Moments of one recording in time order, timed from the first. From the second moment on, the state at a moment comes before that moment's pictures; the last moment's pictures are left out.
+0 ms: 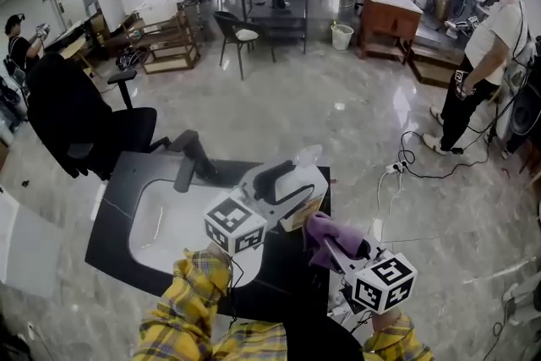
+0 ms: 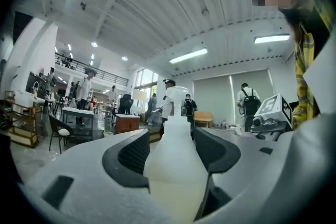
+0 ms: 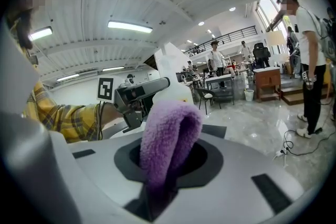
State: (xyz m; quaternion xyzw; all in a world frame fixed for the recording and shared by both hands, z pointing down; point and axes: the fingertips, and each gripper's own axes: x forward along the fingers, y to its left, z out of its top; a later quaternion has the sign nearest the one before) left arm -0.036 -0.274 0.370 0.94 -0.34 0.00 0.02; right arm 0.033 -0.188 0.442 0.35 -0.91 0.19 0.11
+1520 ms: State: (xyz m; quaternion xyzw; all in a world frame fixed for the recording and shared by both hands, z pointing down) left arm -0.041 -0.277 0.373 1.00 -0.08 0.01 0.04; right arm 0.049 -0.185 0.457 0.39 -0.89 0.20 0.13
